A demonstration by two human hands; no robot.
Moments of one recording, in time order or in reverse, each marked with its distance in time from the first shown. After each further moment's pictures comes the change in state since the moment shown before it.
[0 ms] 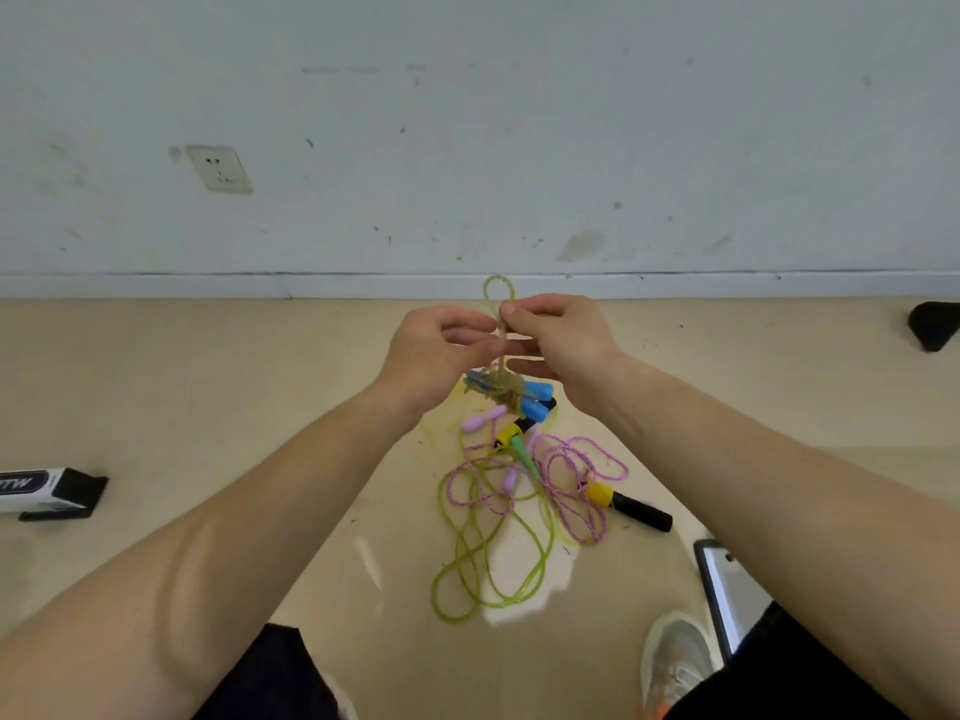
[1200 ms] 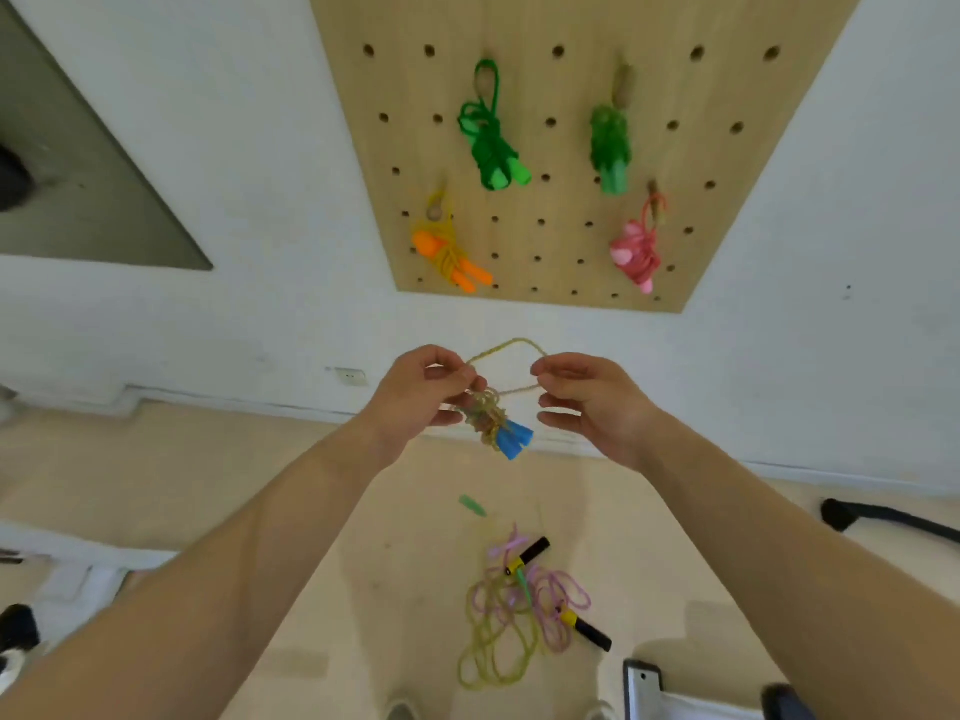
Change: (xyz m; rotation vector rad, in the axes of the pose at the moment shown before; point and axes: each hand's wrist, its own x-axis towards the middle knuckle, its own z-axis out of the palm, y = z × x) left_hand 0.033 0.592 -0.174 -0.144 0.016 -0.227; right_hand -0.050 -0.595 0.006 0.010 -0.287 0.141
